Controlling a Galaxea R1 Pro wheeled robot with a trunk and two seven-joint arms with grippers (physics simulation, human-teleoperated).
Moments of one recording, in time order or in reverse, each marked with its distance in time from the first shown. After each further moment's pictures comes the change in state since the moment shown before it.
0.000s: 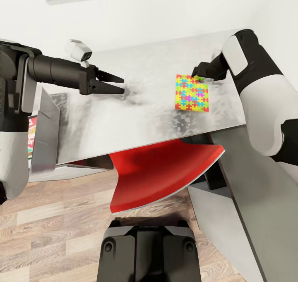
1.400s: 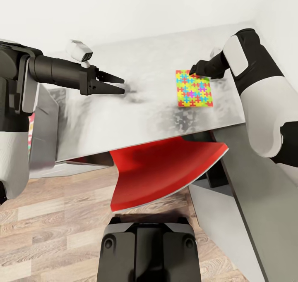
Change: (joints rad) left arm 0.000 -0.001 -0.002 0.005 0.000 0.000 0.000; right arm 0.013 -0.004 0.001 -0.038 0.015 0.003 0.075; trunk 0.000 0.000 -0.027
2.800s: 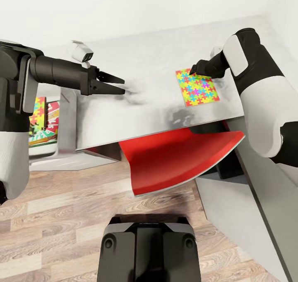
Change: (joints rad) left arm 0.000 -0.002 -0.002 0.005 0.000 0.000 0.000; right arm 0.000 0.001 0.002 -0.004 0.010 0.000 -0.001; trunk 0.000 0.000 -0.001
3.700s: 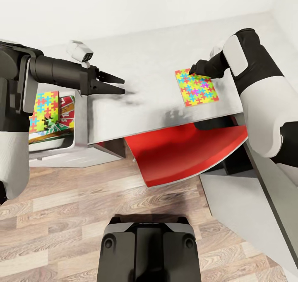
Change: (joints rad) left arm 0.000 0.000 0.001 0.000 0.000 0.000 0.000; right arm 0.000 0.000 0.002 0.002 -0.012 -0.003 0.003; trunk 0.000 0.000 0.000
